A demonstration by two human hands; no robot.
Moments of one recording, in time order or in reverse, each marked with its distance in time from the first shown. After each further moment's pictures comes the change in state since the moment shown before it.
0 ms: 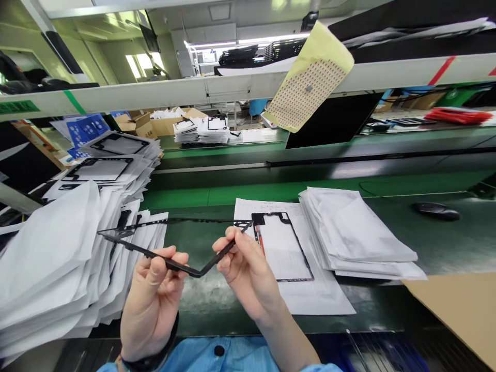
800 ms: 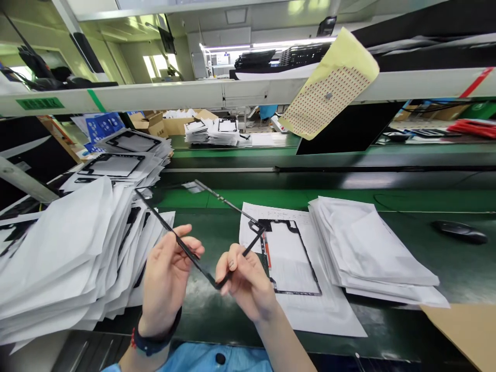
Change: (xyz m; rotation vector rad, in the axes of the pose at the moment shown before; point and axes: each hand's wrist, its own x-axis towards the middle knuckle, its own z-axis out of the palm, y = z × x) left_hand 0.028 -0.012 -0.021 0.115 0.128 0.095; right_hand 0.007 0.016 -0.025 -0.175 -0.196 0.066
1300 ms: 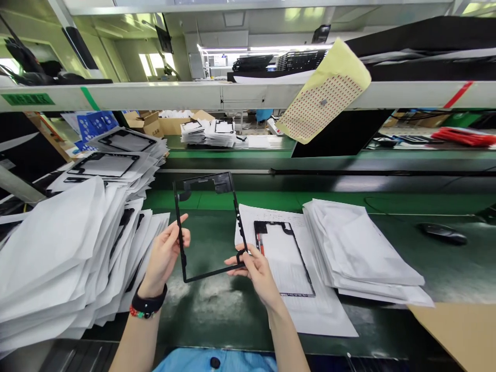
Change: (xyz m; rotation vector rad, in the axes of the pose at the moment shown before) left_hand 0.057 -0.037 -0.069 0.147 -0.102 -0.096; right_hand -0.011 0.010 -0.091 -0.610 0.339 0.018
